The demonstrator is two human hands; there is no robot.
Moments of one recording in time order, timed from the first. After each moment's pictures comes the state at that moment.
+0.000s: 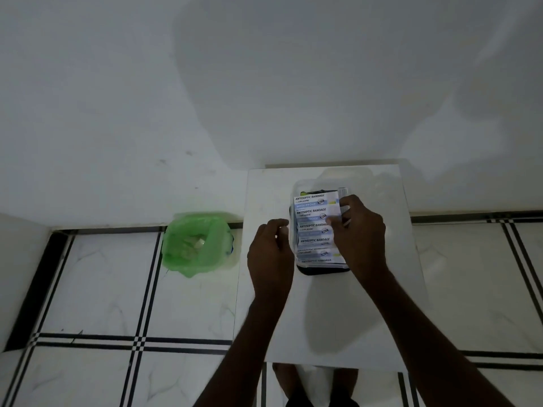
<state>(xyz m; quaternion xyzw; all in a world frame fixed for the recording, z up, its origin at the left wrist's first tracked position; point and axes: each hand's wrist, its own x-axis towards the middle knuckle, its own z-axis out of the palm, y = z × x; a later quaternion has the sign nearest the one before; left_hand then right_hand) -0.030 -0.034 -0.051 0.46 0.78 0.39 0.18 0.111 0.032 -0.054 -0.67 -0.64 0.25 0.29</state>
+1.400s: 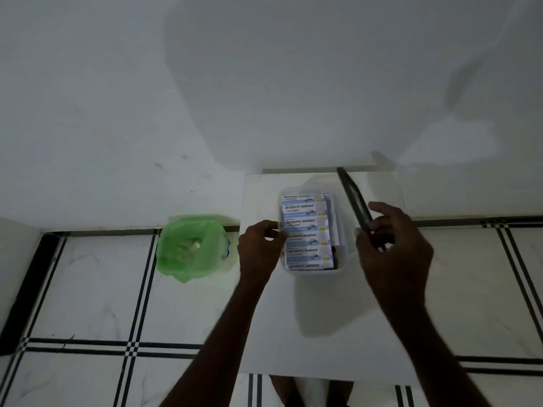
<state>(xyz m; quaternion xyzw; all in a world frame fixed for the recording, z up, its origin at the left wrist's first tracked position) -0.065 0.003 -0.061 0.41 0.77 0.32 0.37 0.133 0.001 0.006 -0.66 -0.59 0.21 0.42</state>
